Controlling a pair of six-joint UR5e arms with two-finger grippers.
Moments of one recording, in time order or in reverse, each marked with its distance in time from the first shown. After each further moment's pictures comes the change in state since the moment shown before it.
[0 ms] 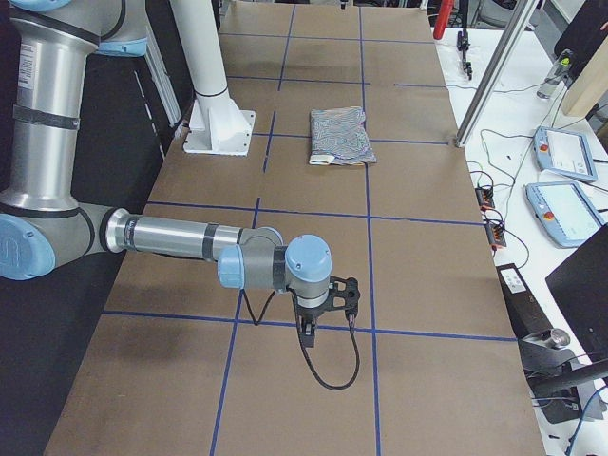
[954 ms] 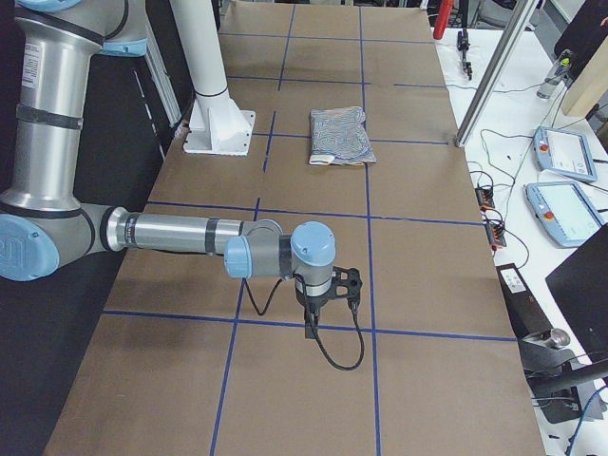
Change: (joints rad) left arm -0.039 -0.014 -0.058 0.195 0.002 0.026; right arm -0.053 -0.003 0.026 0.000 -0.052 0.021
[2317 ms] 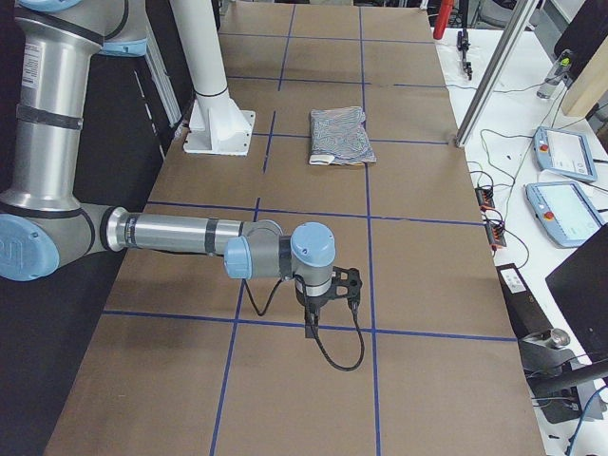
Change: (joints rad) left arm -0.105 0.011 -0.048 0.028 0.100 0.098; right arm 0.000 0.000 -0.003 0.007 0.007 0.001
